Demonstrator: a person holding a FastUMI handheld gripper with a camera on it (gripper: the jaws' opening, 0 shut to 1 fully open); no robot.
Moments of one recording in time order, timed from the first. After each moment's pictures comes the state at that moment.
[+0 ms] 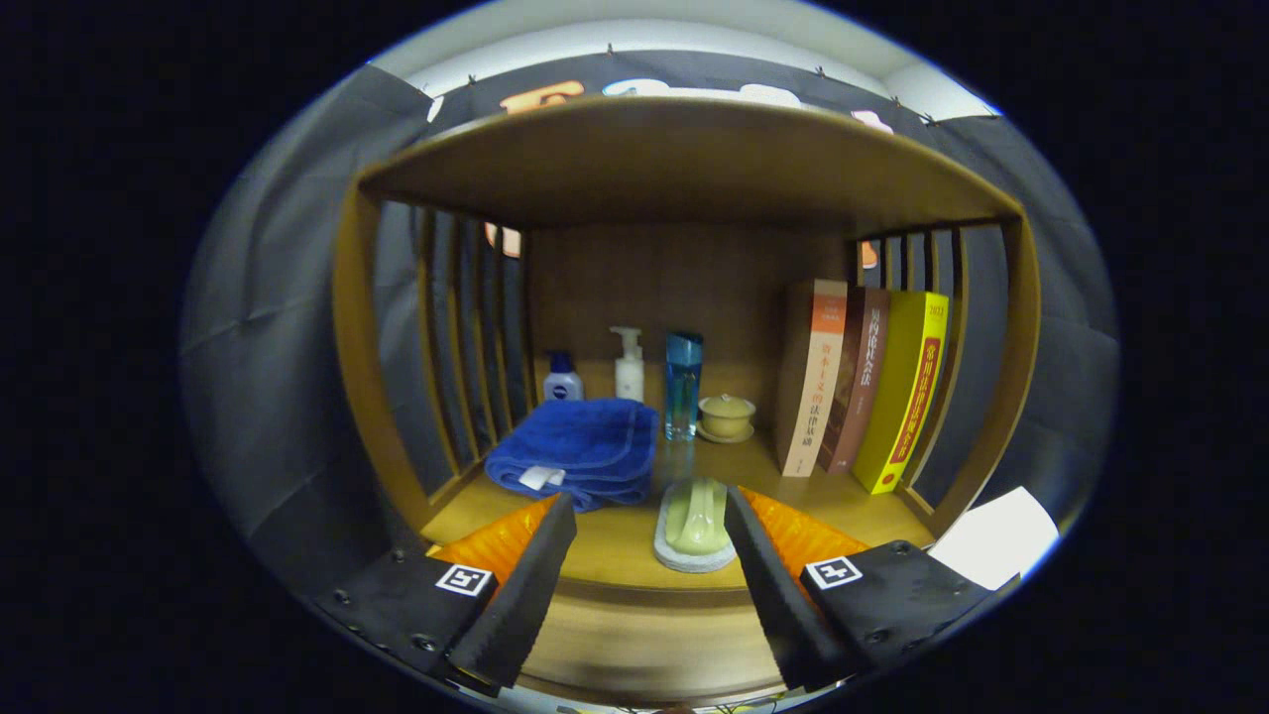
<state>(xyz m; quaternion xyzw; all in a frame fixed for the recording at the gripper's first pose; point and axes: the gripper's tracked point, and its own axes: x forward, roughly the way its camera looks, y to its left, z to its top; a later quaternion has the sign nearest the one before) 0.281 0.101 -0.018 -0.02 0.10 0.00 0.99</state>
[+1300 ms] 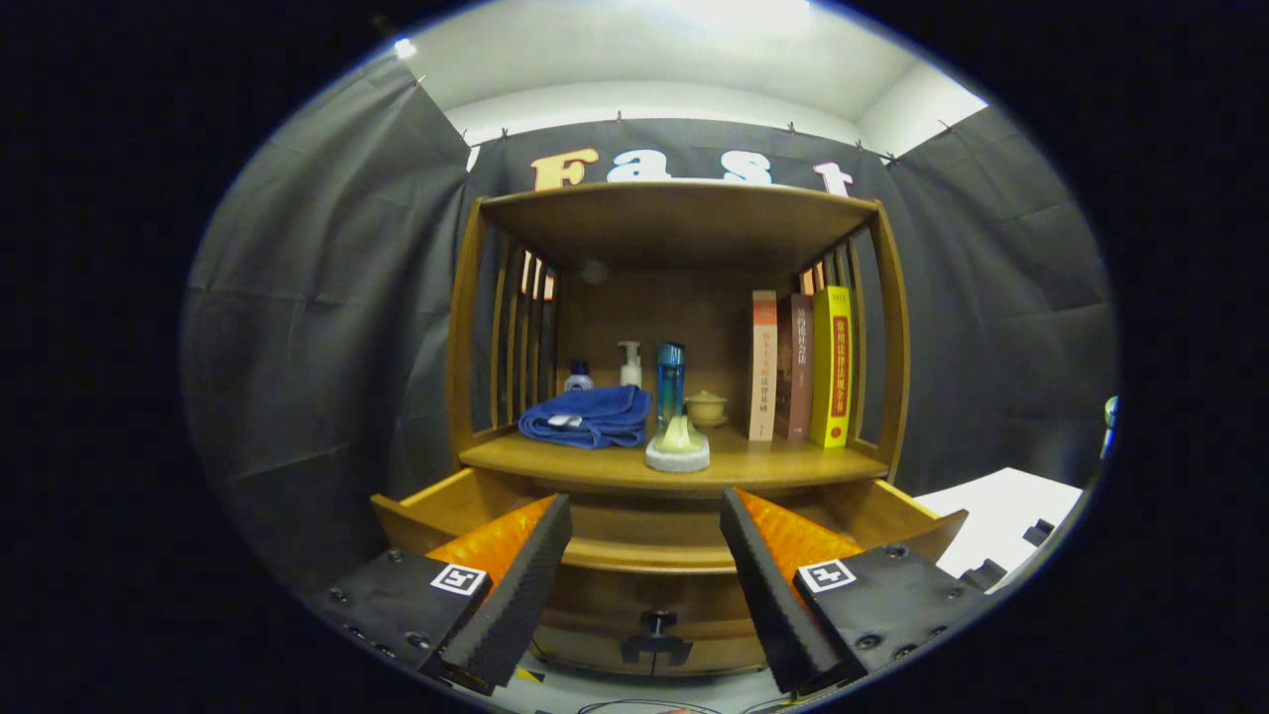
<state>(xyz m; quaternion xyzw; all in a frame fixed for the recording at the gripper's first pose) 0.101 0.094 -0.095 -0.03 0.00 0.00 1.00</state>
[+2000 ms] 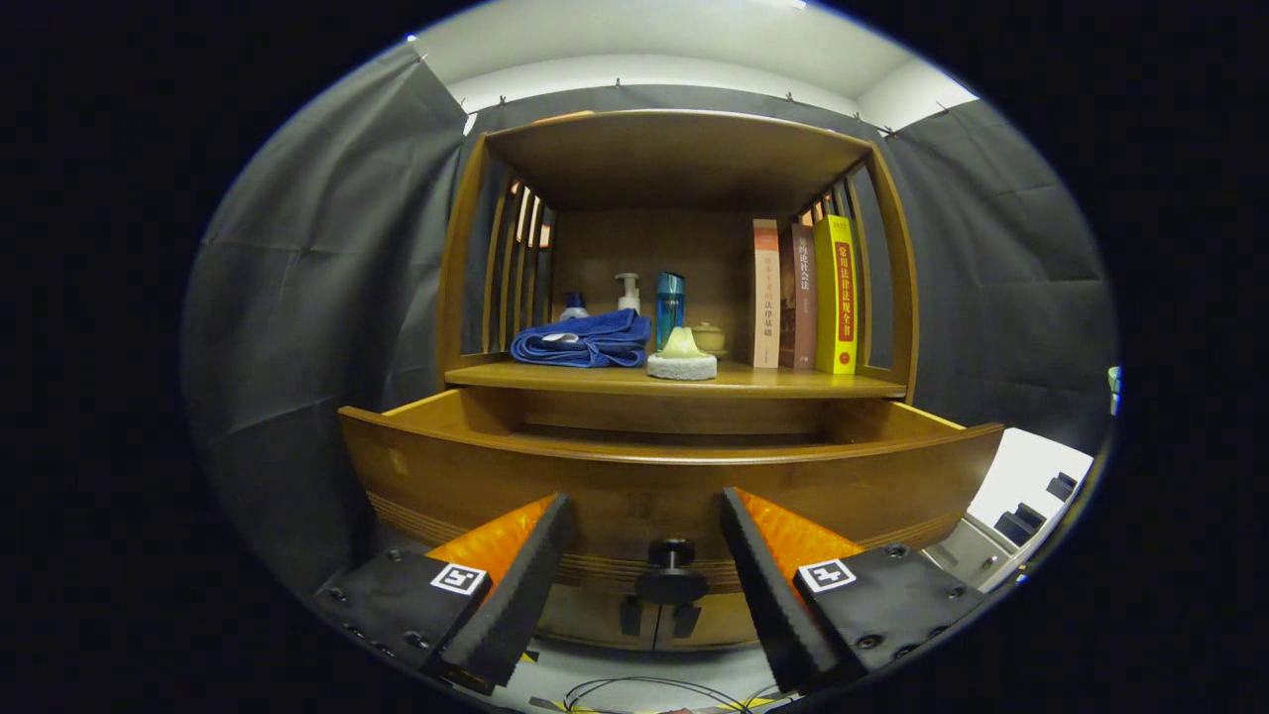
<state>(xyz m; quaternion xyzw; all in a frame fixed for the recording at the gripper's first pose) 0.100 0.087 -0.188 -0.03 0.05 -0.02 1.00</state>
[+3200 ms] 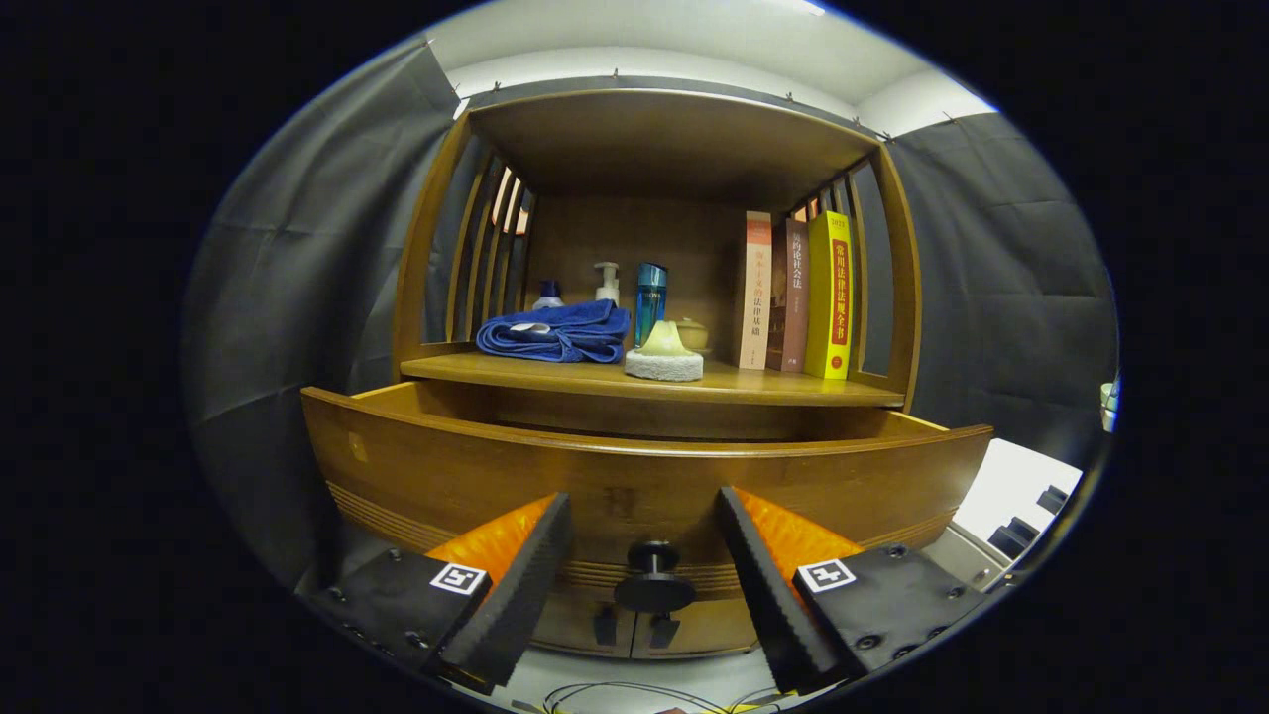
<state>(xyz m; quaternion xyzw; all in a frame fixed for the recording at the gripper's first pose) 0.150 0.075 -0.198 -0.06 0.06 -0.05 1.00</state>
